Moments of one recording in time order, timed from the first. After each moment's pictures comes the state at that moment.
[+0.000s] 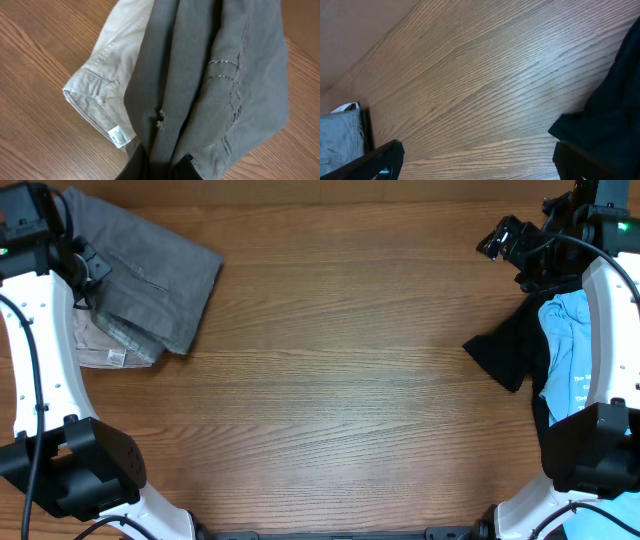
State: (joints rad) left arm 0.34 1.86 1.89 -1.05 -0.14 -0.42; right arm -0.18 1.88 1.91 -1.14 -0.36 0.37
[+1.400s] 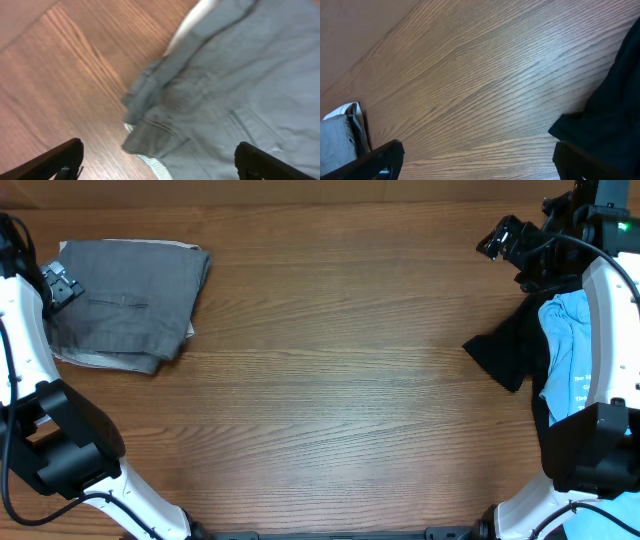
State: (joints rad) left arm 0.49 2.03 1.90 -0.97 -0.24 -0.33; right arm -0.18 1.88 1.91 -1.14 -0.36 0.37
